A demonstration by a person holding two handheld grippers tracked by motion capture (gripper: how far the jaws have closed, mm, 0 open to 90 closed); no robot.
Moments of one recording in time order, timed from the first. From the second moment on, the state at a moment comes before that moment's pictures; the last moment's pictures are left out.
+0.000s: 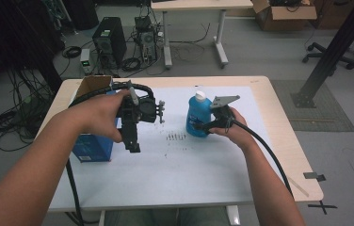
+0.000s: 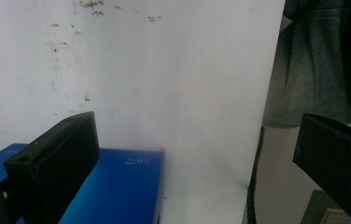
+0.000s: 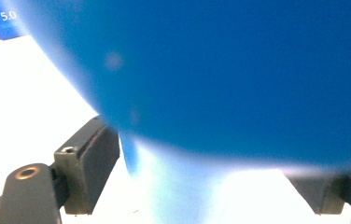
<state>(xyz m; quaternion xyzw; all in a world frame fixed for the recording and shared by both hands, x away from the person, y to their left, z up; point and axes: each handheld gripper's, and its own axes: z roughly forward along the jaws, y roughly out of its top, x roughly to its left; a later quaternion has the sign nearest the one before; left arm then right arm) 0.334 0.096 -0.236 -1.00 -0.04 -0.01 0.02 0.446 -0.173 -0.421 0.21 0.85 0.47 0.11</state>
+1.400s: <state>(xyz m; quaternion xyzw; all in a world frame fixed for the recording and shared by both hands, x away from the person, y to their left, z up) 0.336 0.093 -0.236 -1.00 -0.04 -0.01 0.01 0.449 -0.174 -0.428 0.19 0.84 0.50 0.10</state>
